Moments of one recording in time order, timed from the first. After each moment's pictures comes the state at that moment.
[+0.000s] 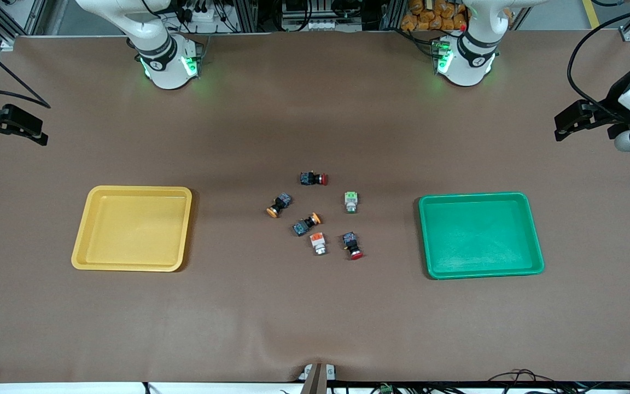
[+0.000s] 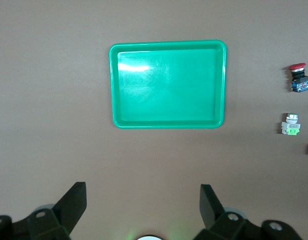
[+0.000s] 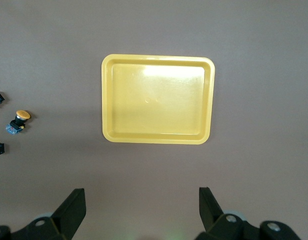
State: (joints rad) left arm 0.04 0.00 -0.15 -1.51 0.05 1.49 -0.12; right arm 0.04 0.03 -0.07 -1.47 0.00 1.45 -0.04
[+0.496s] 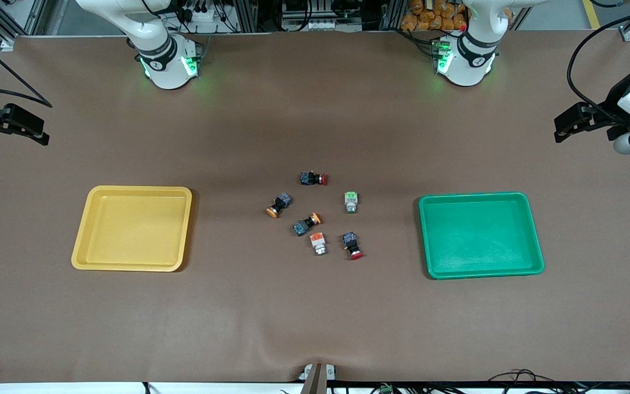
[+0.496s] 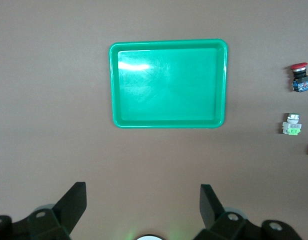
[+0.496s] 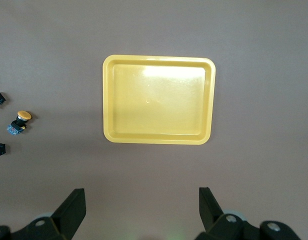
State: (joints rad) left arm 0.04 0.01 -0.15 -1.51 0.05 1.49 -0.12; right arm 0.04 0.03 -0.06 -1.47 0.00 1.44 -0.03
